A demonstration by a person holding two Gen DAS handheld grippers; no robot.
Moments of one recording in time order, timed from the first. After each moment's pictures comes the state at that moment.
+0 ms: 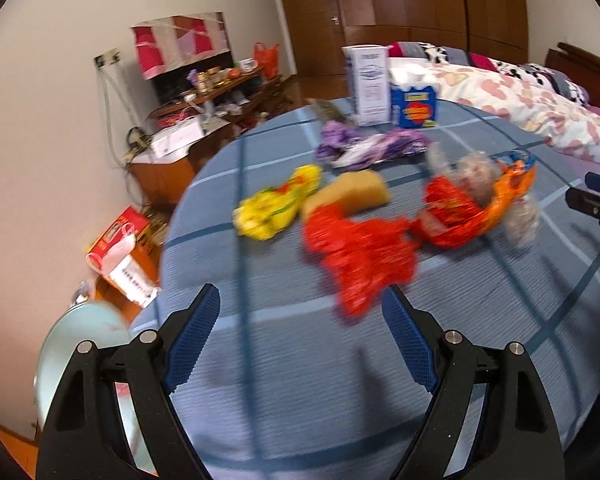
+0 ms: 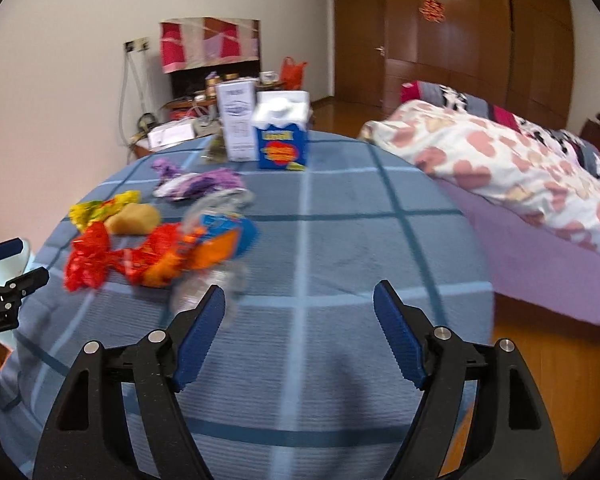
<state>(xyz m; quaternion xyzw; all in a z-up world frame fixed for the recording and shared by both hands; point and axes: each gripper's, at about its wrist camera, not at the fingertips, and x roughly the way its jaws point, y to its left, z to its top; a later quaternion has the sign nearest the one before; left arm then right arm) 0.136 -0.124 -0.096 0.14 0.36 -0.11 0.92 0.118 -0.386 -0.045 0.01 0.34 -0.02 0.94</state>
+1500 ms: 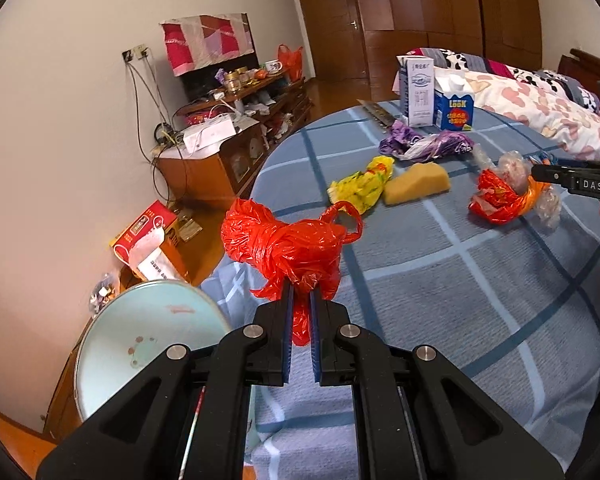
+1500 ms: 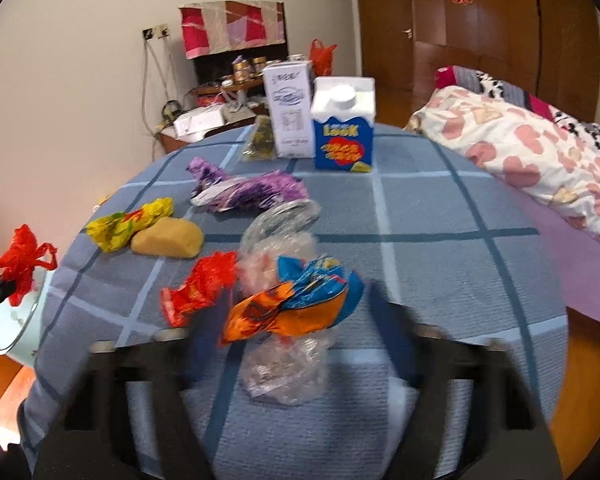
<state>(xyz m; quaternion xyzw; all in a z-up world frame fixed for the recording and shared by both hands) 0.113 -0.029 -0.080 0.13 0.35 -0.07 0.92 0.177 -0.334 -0.050 0.02 0.38 0.04 0.92</state>
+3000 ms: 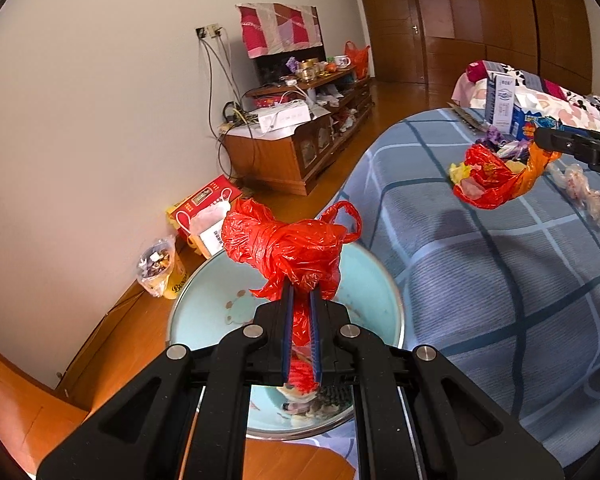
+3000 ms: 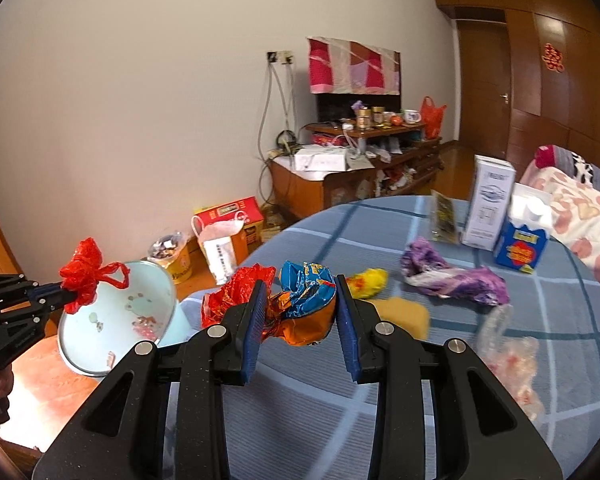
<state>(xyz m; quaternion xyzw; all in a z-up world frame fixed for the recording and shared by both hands) 0.078 0.088 -0.071 0.10 0.35 0.03 0.93 0.174 -0.163 -0.005 -0.03 0.28 0.21 0.93</state>
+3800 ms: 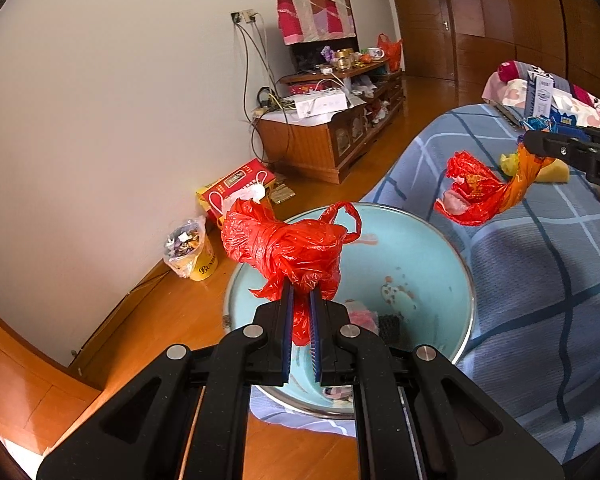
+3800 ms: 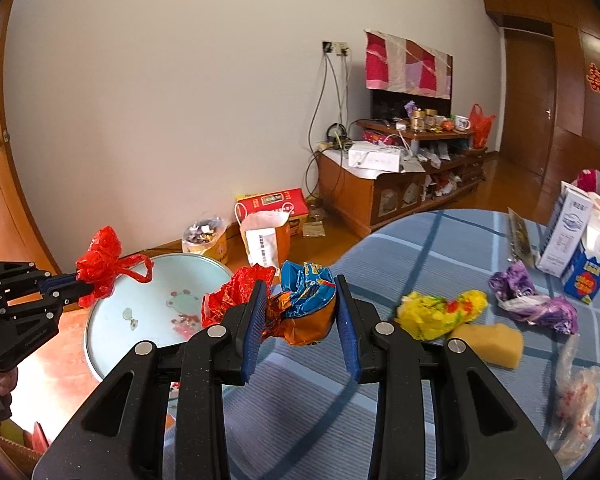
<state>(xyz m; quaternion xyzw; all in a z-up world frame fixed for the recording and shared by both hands) 0.069 0.138 -0.076 0.09 0.36 0.08 0.92 0.179 -0.073 -0.016 -0.06 0.29 0.28 0.91</state>
